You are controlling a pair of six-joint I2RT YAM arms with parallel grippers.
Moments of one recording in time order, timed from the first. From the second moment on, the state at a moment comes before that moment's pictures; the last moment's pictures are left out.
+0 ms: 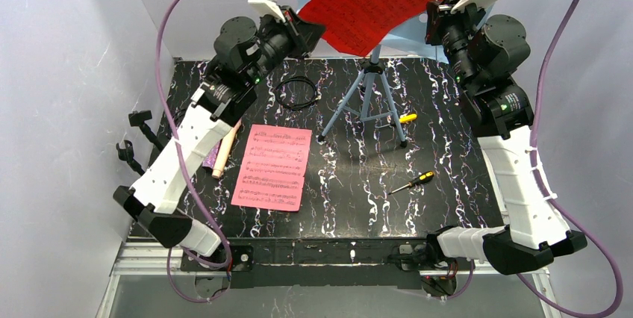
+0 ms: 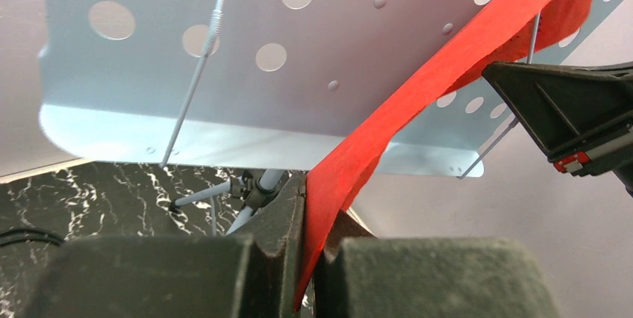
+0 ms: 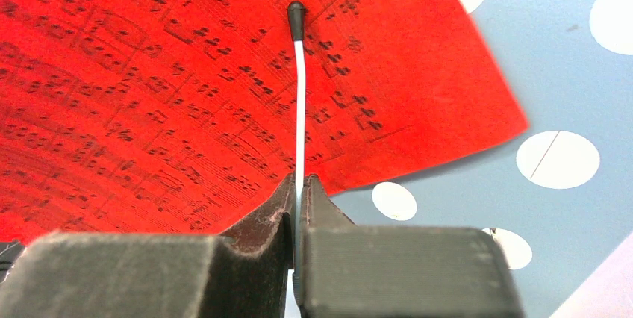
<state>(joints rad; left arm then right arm) -0.64 1.49 1.83 -0.23 0.04 -0.46 0.43 1.27 1.80 -0.33 0.23 -0.03</state>
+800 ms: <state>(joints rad) -0.63 1.01 1.63 -0.59 -0.17 -0.38 0.43 1.25 1.77 -0.32 0.23 -0.03</state>
